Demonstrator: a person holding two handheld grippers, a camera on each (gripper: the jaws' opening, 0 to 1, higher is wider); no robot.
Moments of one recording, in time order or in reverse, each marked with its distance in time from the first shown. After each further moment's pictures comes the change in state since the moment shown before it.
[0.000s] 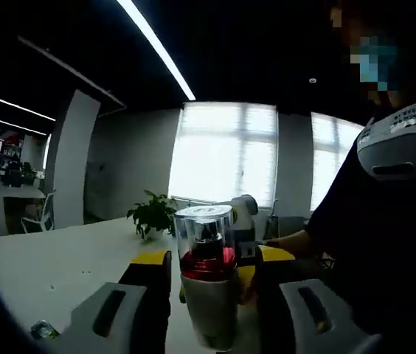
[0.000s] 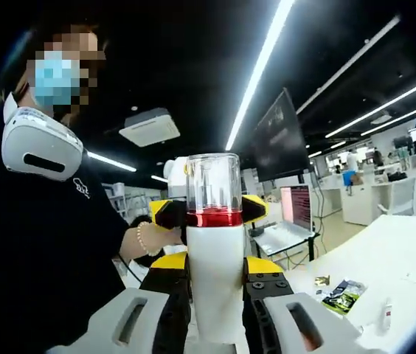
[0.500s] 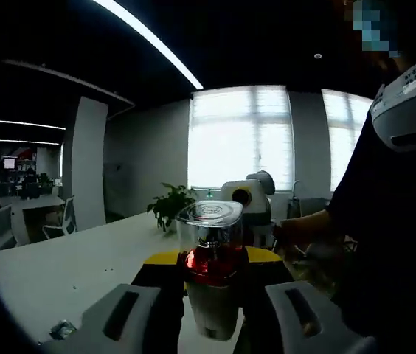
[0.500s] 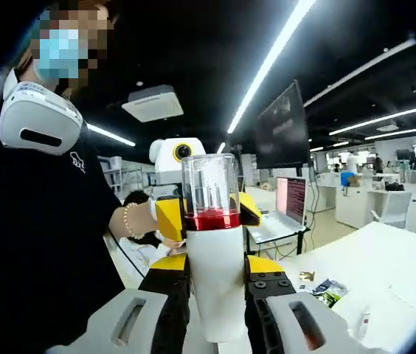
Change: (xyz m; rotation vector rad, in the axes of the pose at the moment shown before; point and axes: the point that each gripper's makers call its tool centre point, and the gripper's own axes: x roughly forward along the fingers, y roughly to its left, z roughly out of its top) left arm 0.006 0.010 -0.010 0.057 0.048 0.148; right arm -0.004 -0.006 -0.007 -0.099 0.127 -0.062
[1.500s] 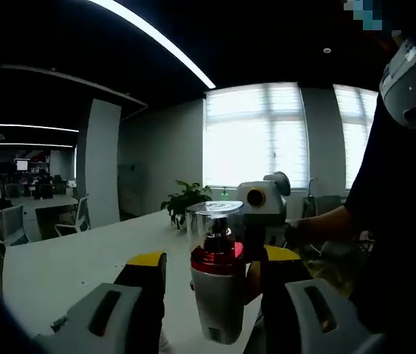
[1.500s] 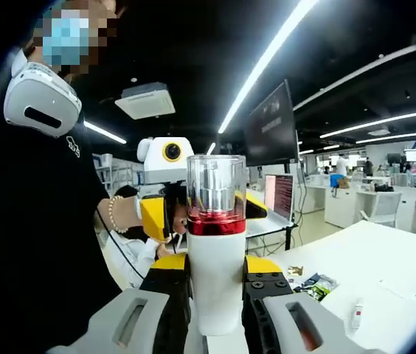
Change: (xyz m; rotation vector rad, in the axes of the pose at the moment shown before) left arm 0.004 0.009 -0.007 0.027 0.000 0.097; right arm -0.019 -0.029 -0.033 -0.005 -0.030 -0.057
